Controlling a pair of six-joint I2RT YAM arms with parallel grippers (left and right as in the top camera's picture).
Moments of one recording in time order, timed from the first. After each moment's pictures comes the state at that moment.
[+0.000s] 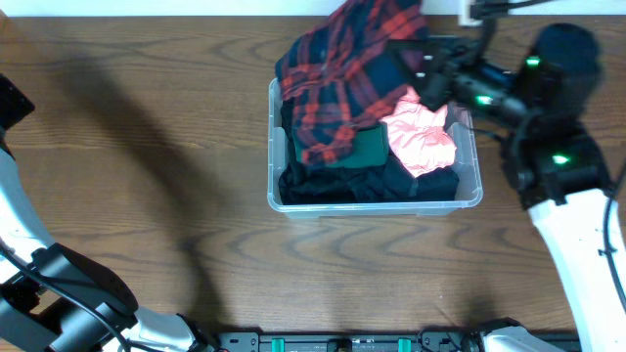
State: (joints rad) left arm 0.69 1.73 1.59 -0.55 -0.04 -0.05; right arm 0.24 1.33 1.40 -0.21 -0.69 0.53
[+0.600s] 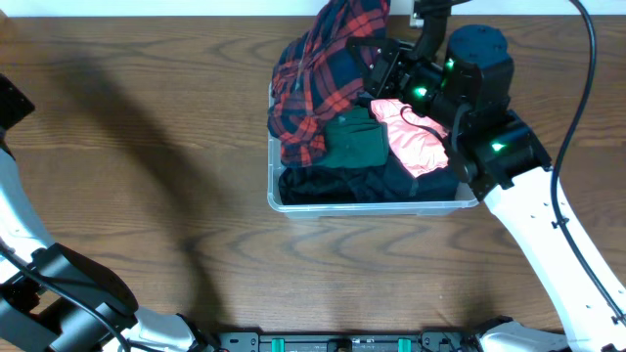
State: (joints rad) left arm 0.69 1.73 1.59 -0.55 -0.04 -0.05; right arm 0.42 1.43 1.40 -0.18 -0.35 0.73
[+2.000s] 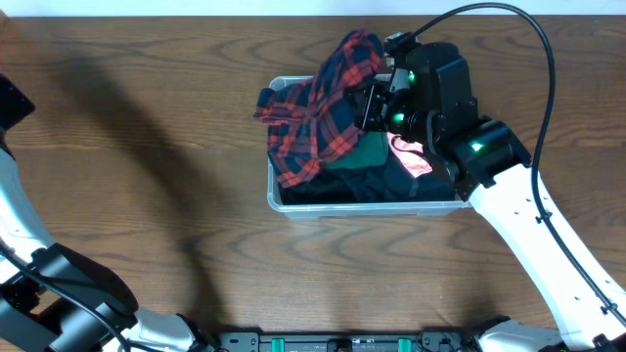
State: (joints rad) left arm 0.69 1.73 1.59 -0.55 -0.04 -0.05; right arm 0.47 1.47 1.40 -0.53 -0.22 0.59
